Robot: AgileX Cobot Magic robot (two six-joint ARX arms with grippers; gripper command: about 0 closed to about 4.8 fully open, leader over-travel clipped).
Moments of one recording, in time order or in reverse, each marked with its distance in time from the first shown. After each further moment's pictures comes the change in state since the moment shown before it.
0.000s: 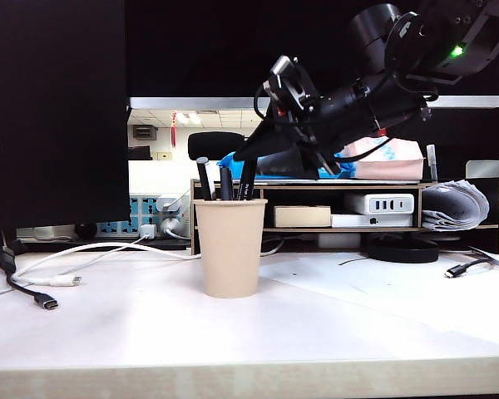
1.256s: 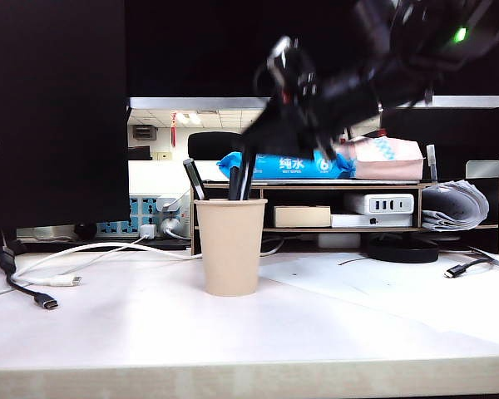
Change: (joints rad) left arm 0.000 0.000 0.000 0.000 0.000 0.000; right arm 0.001 -0.047 0.011 -0.035 -0.063 0.006
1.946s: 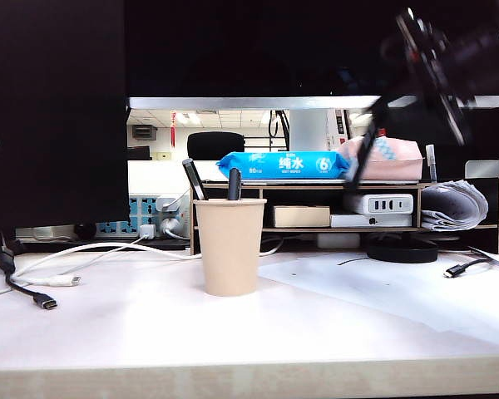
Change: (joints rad) left arm 0.000 0.000 0.000 0.000 0.000 0.000; right arm -0.388 -0.146 0.030 -0.268 -0.110 0.181
